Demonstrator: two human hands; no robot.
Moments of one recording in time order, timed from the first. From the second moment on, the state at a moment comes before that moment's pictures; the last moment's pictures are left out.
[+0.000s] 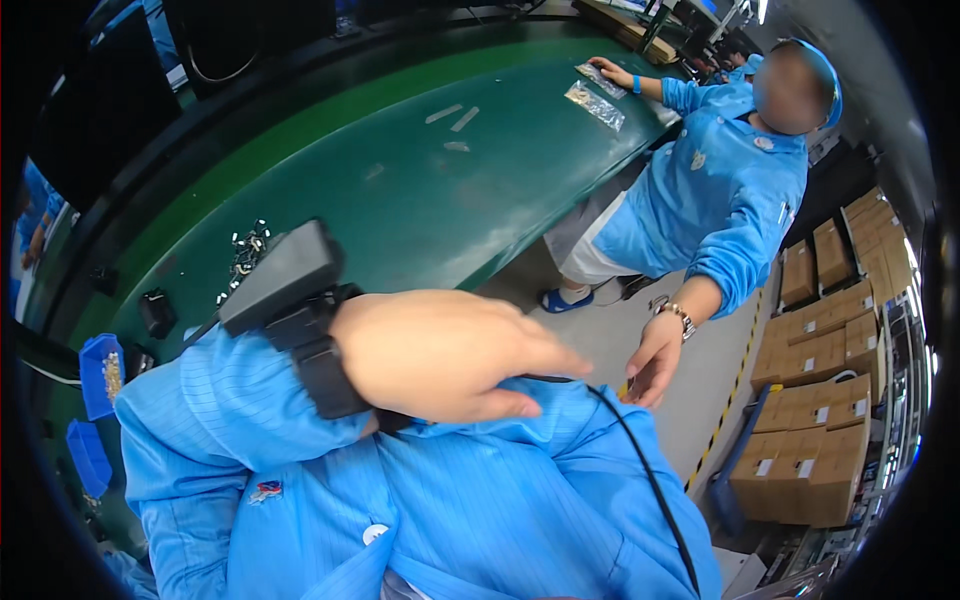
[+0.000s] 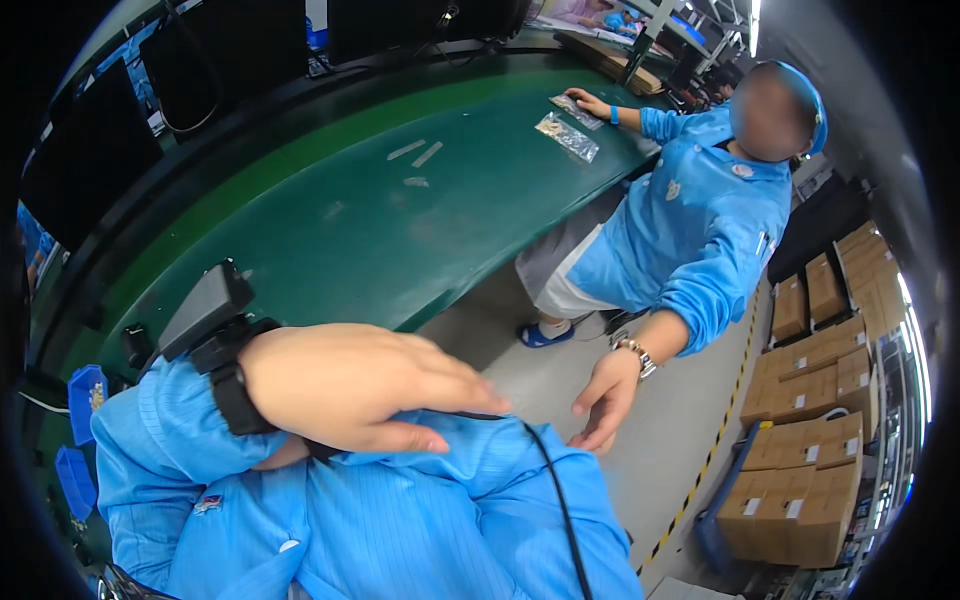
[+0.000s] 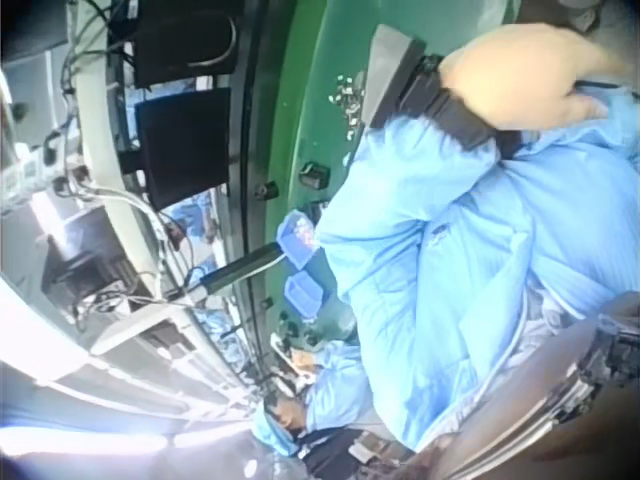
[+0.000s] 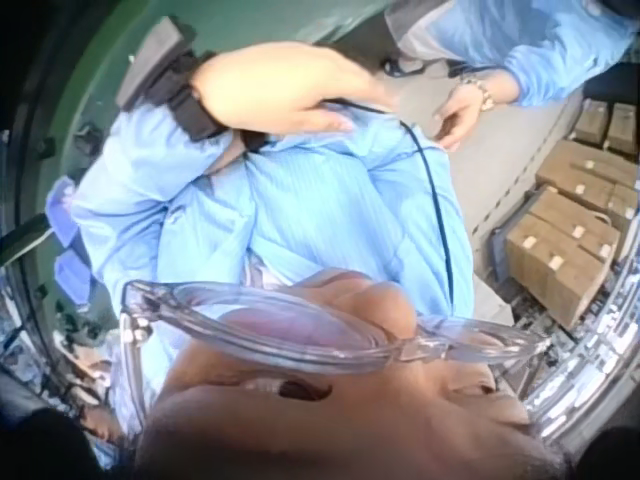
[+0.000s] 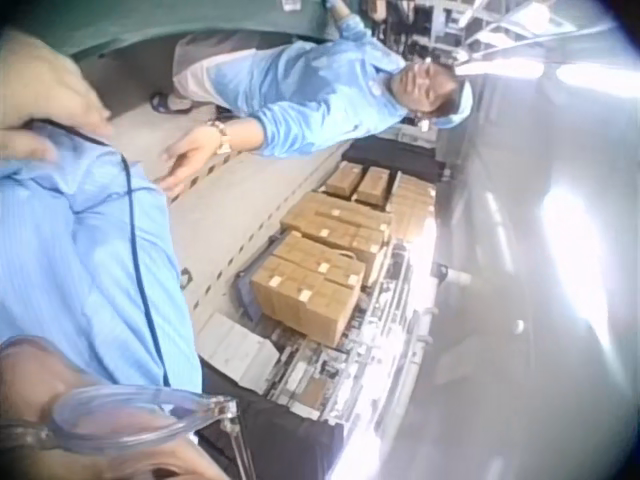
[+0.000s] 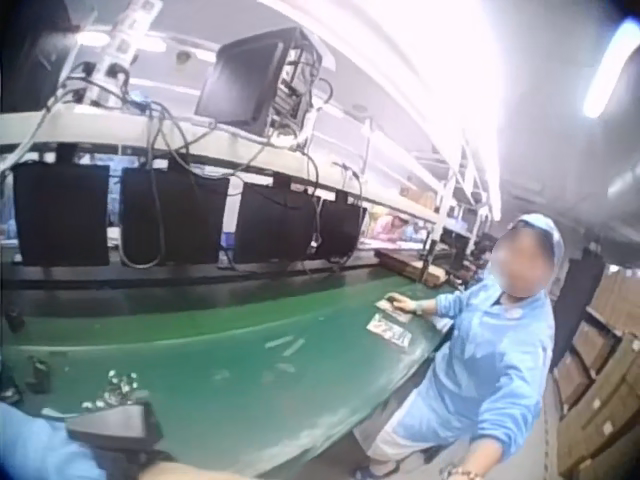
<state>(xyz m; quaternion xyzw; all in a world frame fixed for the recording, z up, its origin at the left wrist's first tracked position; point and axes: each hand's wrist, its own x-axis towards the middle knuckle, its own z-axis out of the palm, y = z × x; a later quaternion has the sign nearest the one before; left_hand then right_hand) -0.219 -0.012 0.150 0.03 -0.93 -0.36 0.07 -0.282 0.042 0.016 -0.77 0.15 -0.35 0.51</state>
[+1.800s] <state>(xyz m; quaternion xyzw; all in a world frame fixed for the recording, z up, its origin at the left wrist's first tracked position) -0.169 -0.010 0.121 0.22 -0.93 -0.15 0.27 -0.265 -0.039 -0.059 -0.66 0.23 -0.62 0.35</state>
